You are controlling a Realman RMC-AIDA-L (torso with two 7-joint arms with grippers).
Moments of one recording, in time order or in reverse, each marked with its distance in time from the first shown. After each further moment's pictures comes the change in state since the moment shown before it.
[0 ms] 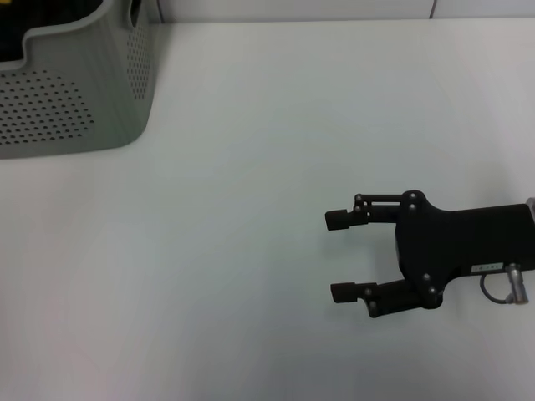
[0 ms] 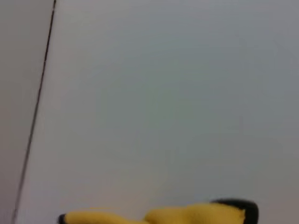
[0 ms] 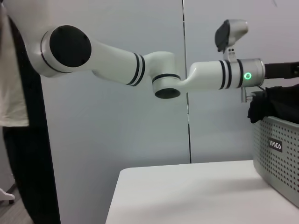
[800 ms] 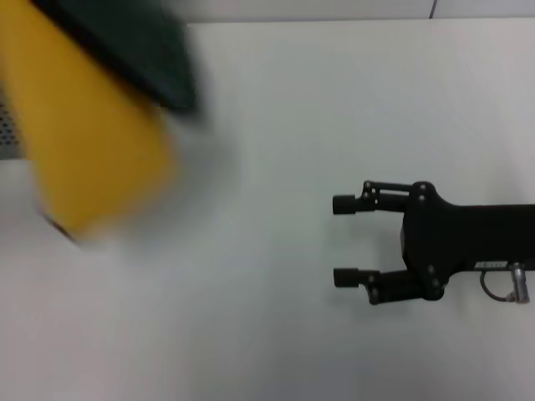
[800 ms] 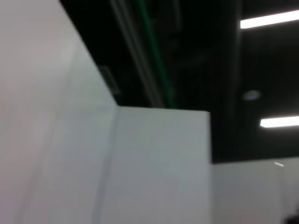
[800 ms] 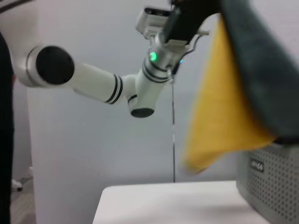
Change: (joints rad) left arm 0.105 0.075 0.113 -0.009 -0.202 1.376 -0.314; right arm -0.022 0.003 0.006 0.054 0.077 -0.001 -0.098
